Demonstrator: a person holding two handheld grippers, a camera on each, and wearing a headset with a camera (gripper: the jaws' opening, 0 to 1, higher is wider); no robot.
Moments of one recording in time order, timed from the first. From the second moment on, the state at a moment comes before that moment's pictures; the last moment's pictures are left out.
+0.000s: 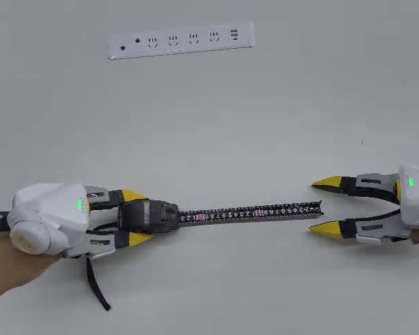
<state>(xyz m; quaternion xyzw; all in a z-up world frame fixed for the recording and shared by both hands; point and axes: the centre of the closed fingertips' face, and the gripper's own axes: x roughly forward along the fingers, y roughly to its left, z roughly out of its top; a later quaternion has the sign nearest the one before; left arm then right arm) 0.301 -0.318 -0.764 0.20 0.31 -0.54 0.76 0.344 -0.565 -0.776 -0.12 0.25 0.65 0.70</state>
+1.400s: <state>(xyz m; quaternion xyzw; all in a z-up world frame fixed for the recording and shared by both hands) 0.310 -0.304 -0.752 0.18 0.29 -0.49 0.80 0.343 -0.553 -0.750 -0.07 0.25 0.61 0.75</state>
